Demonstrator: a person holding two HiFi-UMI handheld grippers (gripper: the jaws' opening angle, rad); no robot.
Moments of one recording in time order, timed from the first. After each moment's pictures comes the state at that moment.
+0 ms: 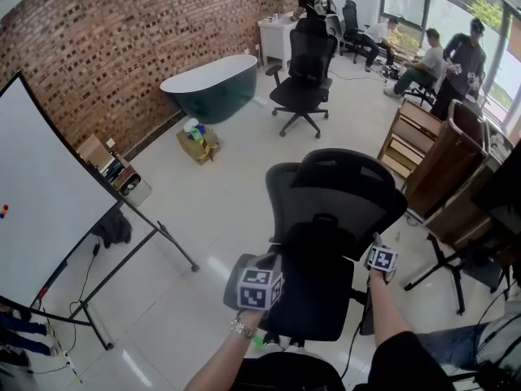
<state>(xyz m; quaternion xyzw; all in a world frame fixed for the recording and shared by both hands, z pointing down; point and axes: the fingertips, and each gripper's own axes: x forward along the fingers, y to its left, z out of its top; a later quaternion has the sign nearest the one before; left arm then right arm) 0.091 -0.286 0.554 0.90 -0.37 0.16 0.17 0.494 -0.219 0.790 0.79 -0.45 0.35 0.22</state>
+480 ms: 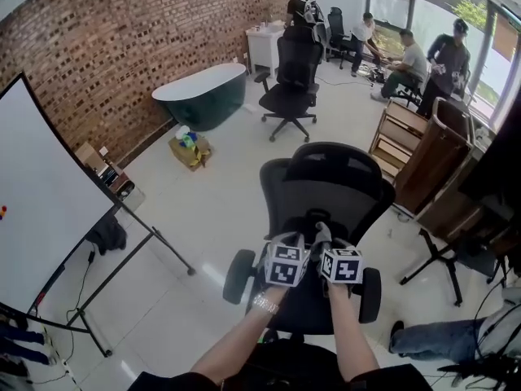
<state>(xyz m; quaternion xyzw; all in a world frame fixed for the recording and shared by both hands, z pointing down) 0.168 -0.271 0.531 0.92 -0.33 0.16 0.11 0.240 -0.238 0.581 0.71 -0.64 0.28 0.12</state>
